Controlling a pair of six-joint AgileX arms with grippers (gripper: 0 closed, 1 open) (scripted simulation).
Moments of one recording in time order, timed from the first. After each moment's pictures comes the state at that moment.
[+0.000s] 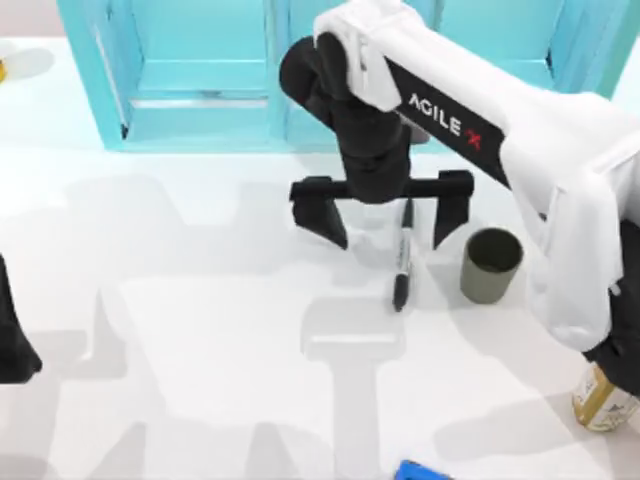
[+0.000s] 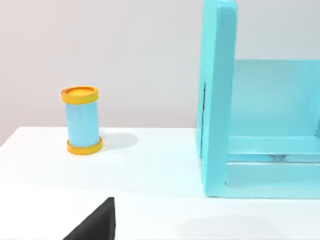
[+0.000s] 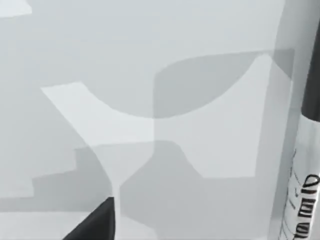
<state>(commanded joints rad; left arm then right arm) 0.00 0.00 0.00 0.00 0.00 0.00 0.60 2.76 2.61 -1.56 0.14 0.78</state>
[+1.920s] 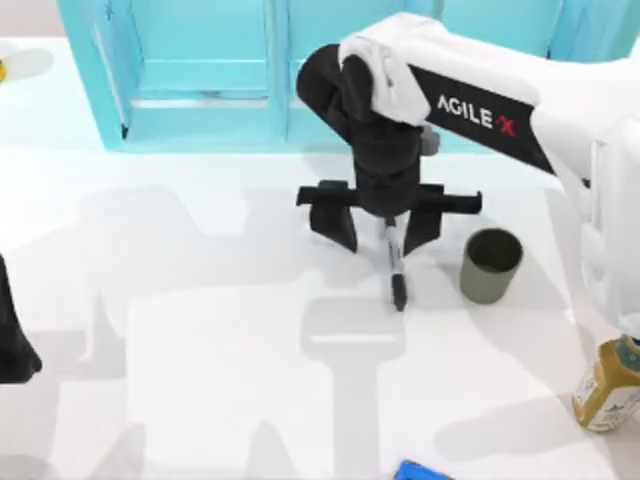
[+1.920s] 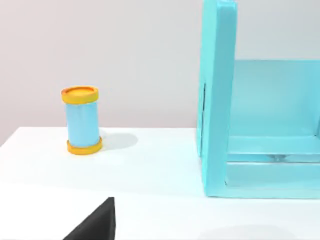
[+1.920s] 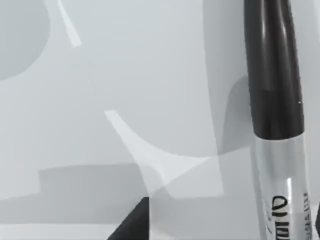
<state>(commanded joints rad) 0.00 0.00 0.00 0.00 0.00 0.00 0.59 2.60 2.14 -1.25 0.14 0.77</state>
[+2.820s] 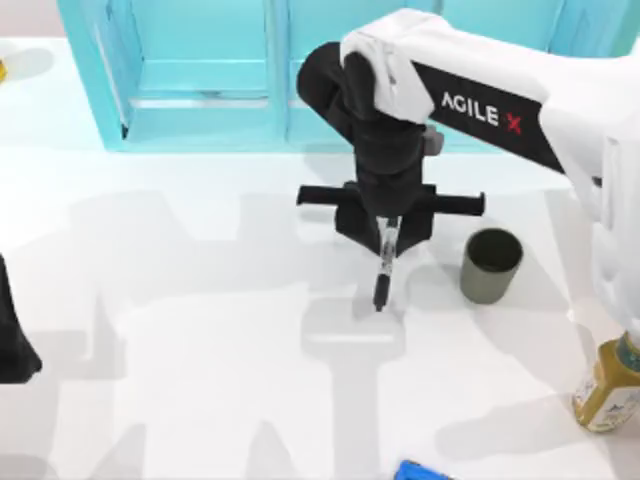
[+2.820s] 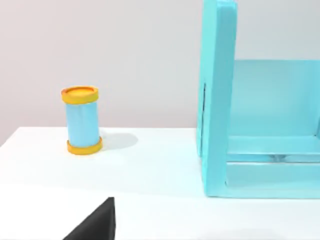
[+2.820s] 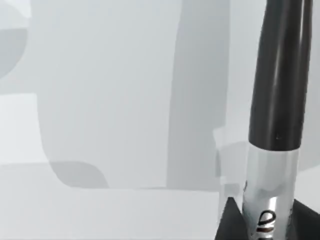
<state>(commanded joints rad) 0.00 0.00 0.00 0.00 0.00 0.00 0.61 2.51 2.14 -1.25 0.11 0.80</state>
